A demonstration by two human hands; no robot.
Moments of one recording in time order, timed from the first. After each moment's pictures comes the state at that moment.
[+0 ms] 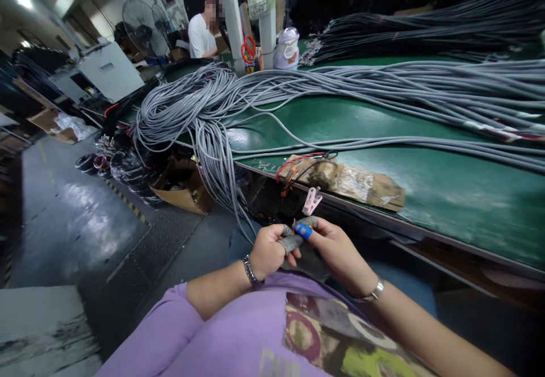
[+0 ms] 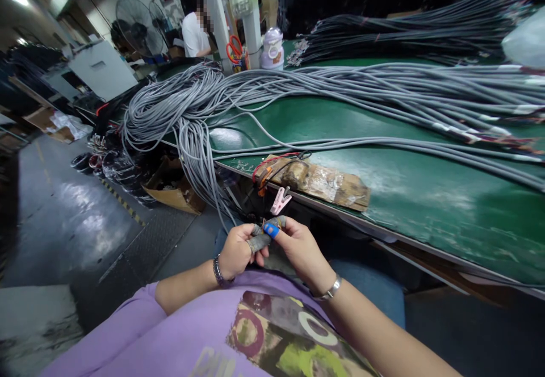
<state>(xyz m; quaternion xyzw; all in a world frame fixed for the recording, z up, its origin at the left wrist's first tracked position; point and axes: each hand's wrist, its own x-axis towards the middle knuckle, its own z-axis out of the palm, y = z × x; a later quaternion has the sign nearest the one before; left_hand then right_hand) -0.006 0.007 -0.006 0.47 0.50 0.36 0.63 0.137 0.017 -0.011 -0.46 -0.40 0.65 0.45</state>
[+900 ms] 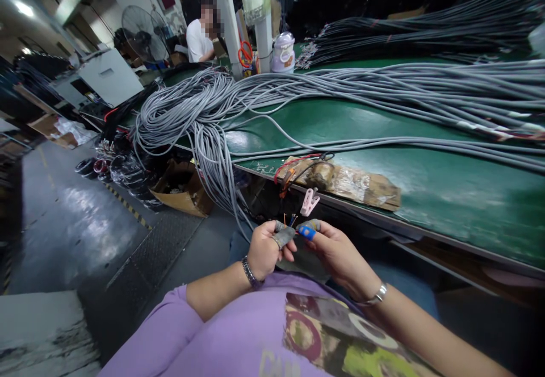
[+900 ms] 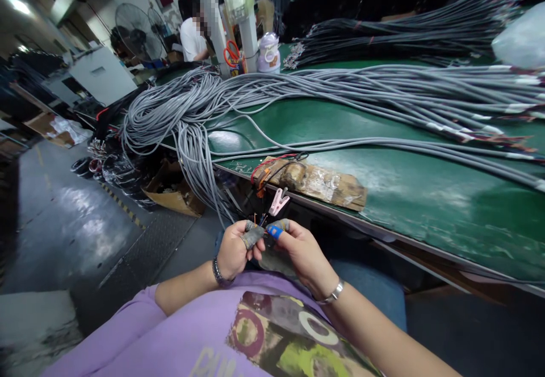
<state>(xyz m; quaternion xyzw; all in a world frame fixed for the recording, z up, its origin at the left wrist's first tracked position) -0.005 0.010 -0.009 0.42 0.49 0.44 0.63 0.141 0.013 -0.011 -0.45 -0.32 0.68 0.47</state>
